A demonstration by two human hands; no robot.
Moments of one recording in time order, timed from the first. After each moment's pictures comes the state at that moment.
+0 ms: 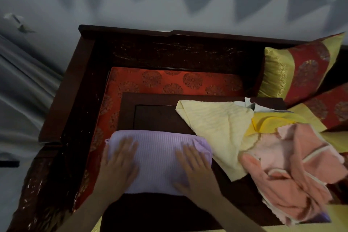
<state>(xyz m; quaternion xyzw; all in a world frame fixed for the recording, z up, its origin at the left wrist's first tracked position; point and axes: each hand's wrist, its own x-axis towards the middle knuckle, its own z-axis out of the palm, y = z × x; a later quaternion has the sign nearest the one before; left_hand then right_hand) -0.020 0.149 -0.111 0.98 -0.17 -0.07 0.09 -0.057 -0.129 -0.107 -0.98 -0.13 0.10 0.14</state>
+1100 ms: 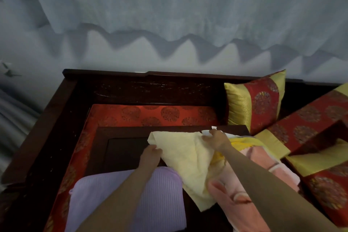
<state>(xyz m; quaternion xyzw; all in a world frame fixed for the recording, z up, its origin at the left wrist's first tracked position) 0.080 -0.057 -0.057 0.77 0.18 -0.27 0.56 0.112 -0.314 -0.056 -0.93 0.23 0.17 0.23</state>
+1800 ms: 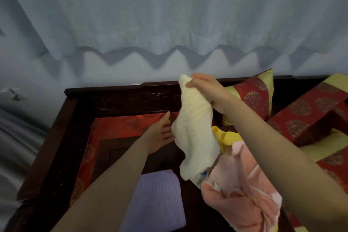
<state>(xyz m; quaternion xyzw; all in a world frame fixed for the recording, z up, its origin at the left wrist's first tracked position) 0.125 -0.091 0.063 0.56 0.13 -0.37 0.73 0.121 -0.267 0.195 -0.76 0.02 0.05 0.64</state>
